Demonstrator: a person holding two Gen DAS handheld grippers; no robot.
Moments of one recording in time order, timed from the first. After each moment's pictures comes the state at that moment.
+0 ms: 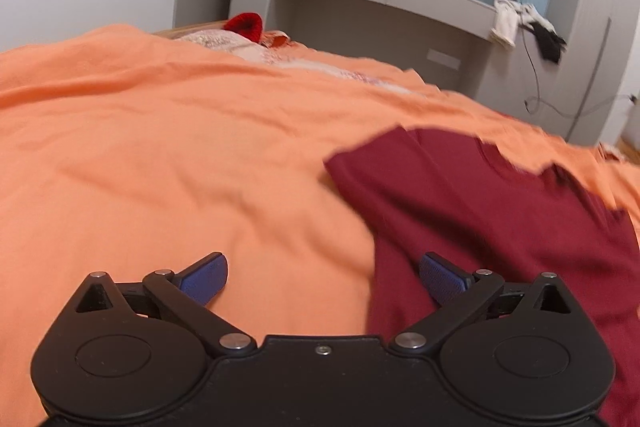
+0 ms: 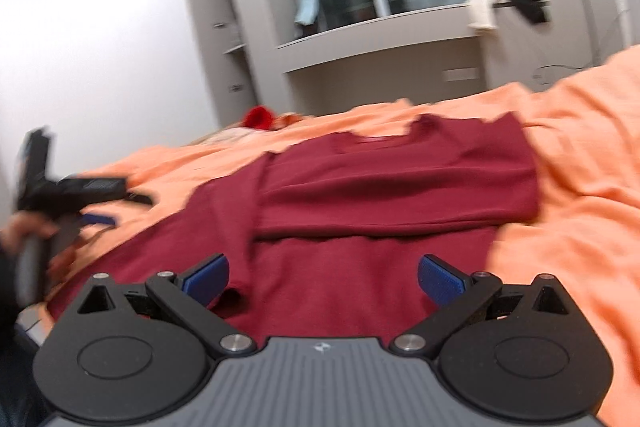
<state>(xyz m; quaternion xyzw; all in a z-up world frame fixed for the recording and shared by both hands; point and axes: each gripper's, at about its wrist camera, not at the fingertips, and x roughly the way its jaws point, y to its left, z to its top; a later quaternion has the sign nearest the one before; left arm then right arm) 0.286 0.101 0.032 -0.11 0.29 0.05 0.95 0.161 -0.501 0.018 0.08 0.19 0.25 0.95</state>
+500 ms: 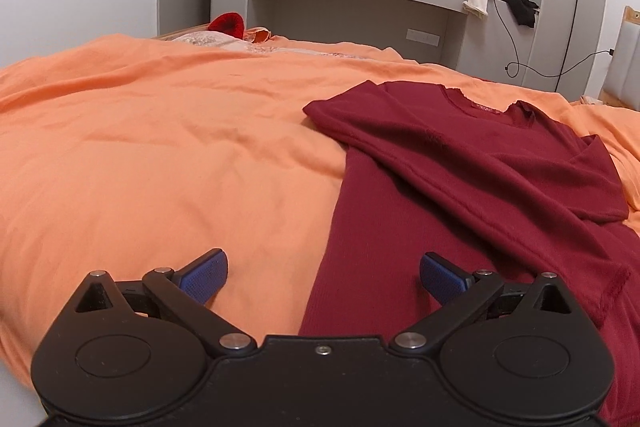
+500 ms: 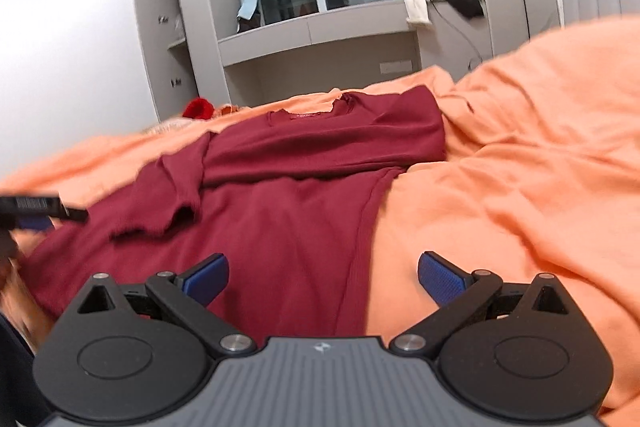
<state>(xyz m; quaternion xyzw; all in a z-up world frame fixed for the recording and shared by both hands) 0.210 0.076 0.018 -0.05 0.30 0.04 0.95 0.101 -0.526 -0.012 0.06 0.20 0.15 0.97</state>
